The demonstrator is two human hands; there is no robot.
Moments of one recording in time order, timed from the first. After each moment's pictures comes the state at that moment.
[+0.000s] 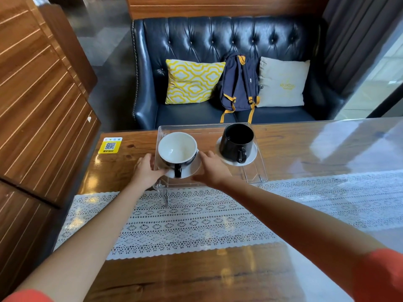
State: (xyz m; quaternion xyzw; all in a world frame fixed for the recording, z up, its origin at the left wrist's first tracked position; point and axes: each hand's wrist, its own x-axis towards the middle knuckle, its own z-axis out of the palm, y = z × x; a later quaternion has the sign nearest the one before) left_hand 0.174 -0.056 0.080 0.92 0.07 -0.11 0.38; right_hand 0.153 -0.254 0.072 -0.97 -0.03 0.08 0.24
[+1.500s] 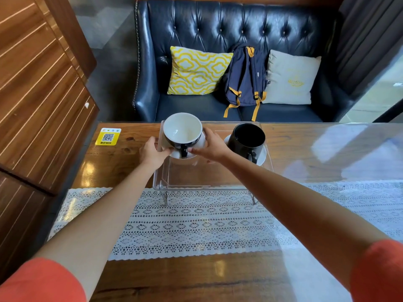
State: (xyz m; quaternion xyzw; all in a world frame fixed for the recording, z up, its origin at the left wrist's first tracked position) left_hand 0.231 -0.073 0.064 0.90 0.12 -0.05 0.41; right_hand 0.231 -0.256 0.071 -0.91 0.03 0.09 0.41
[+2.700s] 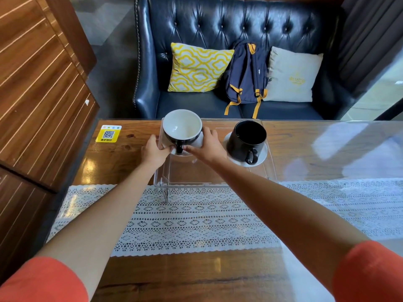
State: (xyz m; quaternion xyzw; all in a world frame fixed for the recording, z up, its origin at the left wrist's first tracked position) left_hand 0.228 -0.075 0.060 0.90 0.13 -0.05 0.42; right_hand 0.218 -0.237 0.062 -0.91 0.07 0.03 0.40
